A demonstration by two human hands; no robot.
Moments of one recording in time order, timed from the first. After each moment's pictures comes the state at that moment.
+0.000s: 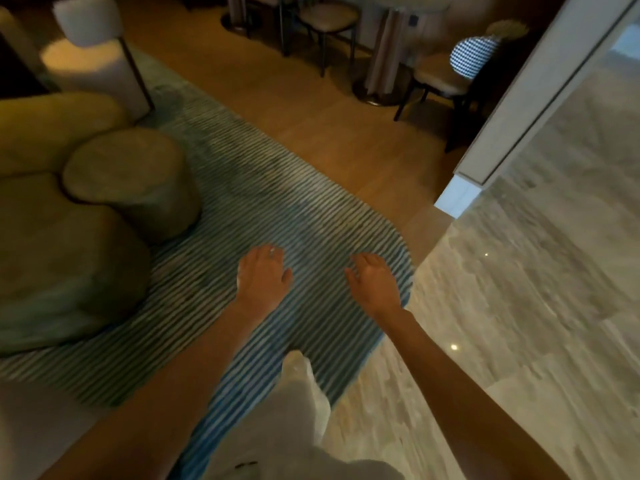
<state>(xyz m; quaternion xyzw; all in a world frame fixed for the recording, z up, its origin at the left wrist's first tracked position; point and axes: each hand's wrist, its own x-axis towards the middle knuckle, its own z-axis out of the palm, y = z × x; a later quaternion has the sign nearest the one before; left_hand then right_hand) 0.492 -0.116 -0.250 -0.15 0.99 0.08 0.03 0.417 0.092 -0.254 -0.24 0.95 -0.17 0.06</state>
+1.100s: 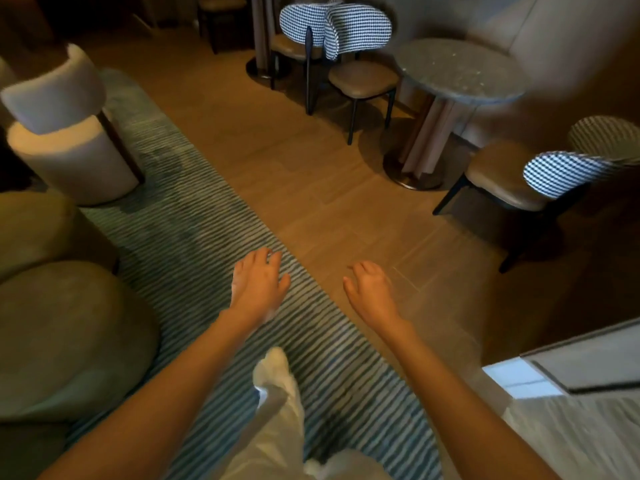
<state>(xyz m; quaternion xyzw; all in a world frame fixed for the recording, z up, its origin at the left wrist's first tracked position) -0.303 -0.379 -0.210 -0.21 0.97 0.09 0.03 -0.407 -0.186 -0.232 -0.30 0.93 -0.20 0.06</state>
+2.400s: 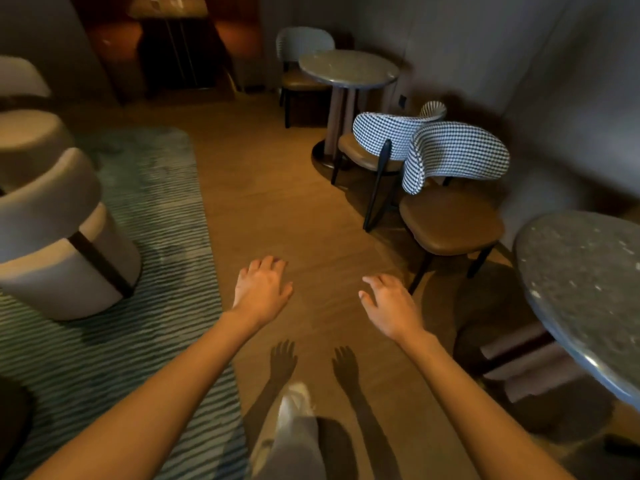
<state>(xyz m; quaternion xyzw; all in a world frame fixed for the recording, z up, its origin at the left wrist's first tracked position) -1.140 -0.904 -0.201 -0.35 0.94 0.06 0.00 -1.309 -0.718 -0.200 -0.45 0.88 -0.13 0.10</state>
